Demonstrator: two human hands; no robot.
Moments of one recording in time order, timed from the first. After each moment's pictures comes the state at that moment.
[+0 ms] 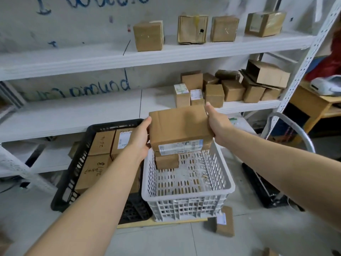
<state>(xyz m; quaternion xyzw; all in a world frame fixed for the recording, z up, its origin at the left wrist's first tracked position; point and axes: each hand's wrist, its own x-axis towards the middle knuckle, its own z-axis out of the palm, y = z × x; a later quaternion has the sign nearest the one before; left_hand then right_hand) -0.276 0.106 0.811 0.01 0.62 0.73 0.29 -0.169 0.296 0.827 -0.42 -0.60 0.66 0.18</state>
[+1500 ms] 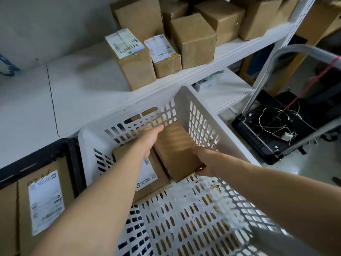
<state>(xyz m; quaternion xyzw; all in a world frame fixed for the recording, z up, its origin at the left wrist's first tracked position) -0.504 0.364 0.535 0.13 0.76 0.42 0.47 -0.326 0.416 0.520 -0.59 -0.35 0.73 -0.01</state>
